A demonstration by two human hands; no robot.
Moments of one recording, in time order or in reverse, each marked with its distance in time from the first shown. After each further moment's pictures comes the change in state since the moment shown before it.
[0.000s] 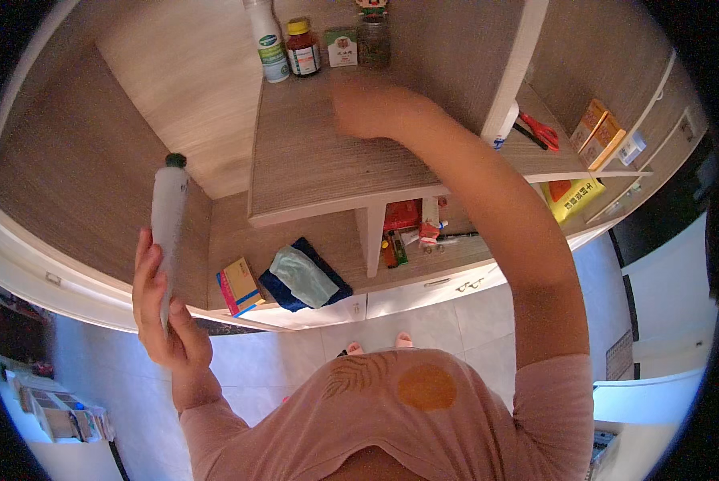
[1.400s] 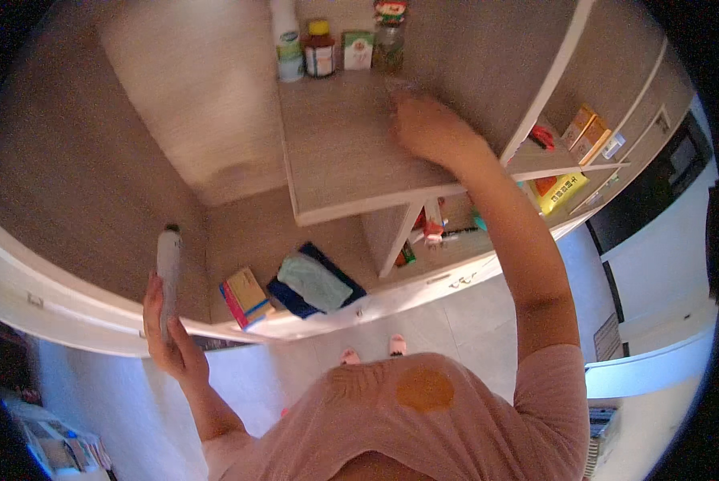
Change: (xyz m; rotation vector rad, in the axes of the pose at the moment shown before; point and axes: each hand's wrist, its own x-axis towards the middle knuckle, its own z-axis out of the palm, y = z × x) left_hand -0.084 -0.088 -0.046 -0.023 0.064 -0.281; right_hand -0.004 0.014 0.034 -0.071 0.171 0.230
